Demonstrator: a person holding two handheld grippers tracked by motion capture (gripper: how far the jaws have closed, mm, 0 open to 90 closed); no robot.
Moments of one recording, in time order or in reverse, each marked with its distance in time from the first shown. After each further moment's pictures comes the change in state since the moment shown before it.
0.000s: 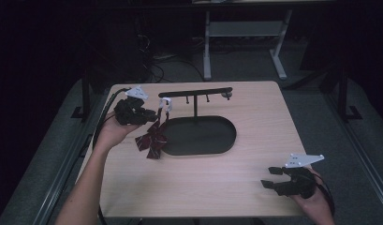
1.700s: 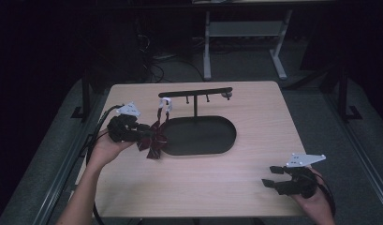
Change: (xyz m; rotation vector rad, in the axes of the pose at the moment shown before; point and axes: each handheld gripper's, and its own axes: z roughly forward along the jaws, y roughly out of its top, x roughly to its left) left arm -0.018 -0.045 -0.005 -0.009 -0.038 -0.045; right arm -0.001 0.000 -0.002 -0.009 -0.023 0.004
